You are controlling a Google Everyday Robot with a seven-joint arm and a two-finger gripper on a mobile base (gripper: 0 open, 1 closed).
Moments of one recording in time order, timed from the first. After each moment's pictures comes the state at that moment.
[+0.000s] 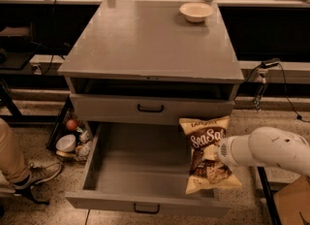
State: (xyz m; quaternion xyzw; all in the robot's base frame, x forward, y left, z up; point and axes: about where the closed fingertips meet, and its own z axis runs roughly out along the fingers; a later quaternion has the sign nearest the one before) arm 0.499 -0.194 0.602 -0.02 0.95 0.19 0.23
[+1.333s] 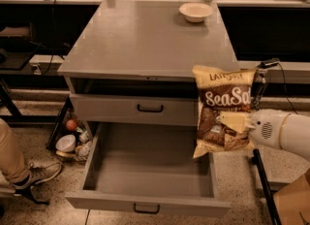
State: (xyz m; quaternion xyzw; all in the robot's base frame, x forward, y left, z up) arm 0.496 -0.202 0.800 -0.10 0.84 0.29 0.44
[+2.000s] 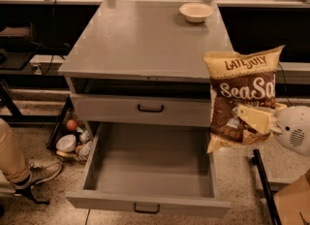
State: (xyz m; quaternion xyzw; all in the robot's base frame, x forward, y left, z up) arm 0.463 -0.219 0.871 -0.17 0.79 0.25 0.53
